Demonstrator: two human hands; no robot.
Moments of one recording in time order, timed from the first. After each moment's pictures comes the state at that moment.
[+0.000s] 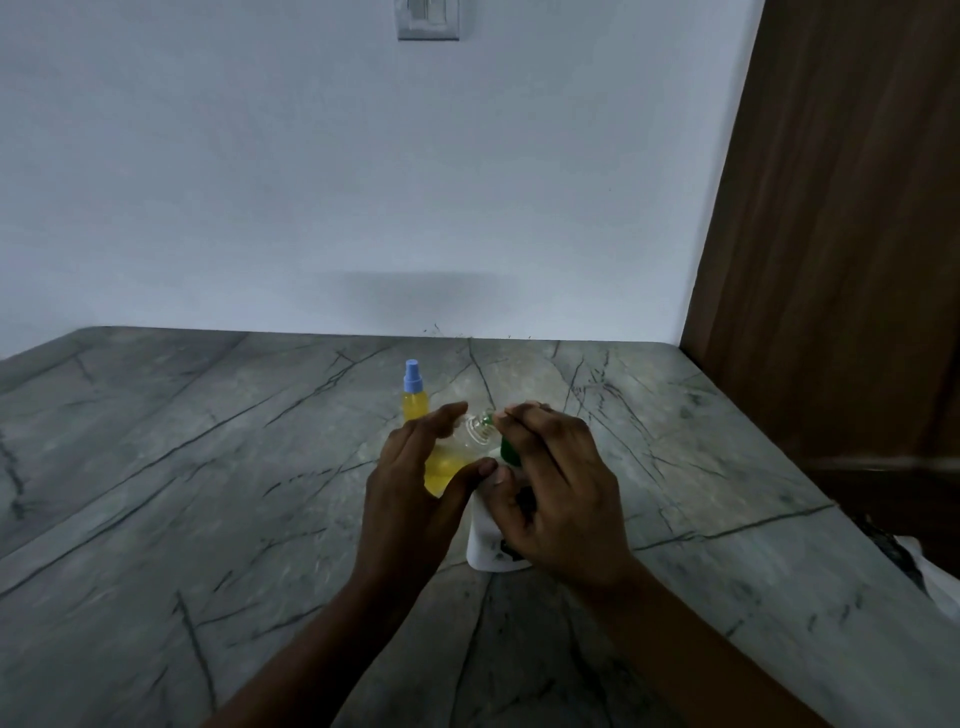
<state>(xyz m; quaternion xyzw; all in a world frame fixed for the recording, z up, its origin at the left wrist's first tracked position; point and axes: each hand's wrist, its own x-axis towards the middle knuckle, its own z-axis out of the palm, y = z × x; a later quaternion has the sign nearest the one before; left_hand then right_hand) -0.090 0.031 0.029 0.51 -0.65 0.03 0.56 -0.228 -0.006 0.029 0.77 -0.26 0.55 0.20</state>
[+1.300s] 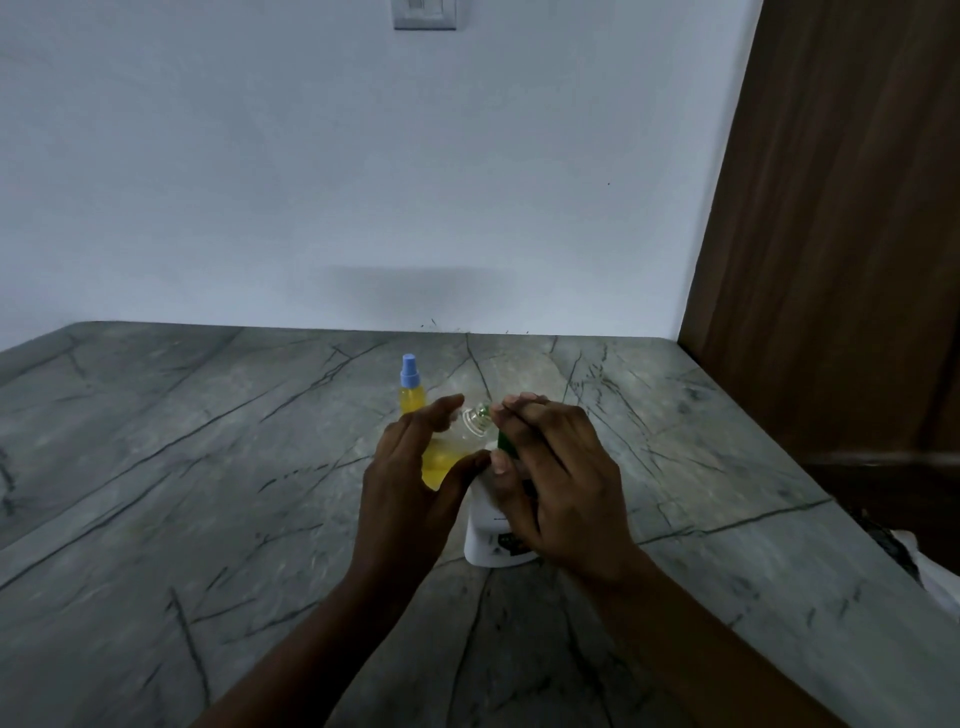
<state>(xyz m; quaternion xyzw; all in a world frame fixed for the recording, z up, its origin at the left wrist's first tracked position) -0.090 0.030 0.028 0.50 -0.65 0.03 0.57 -0.229 -0.006 0.034 0.77 -0.25 0.55 0.21</state>
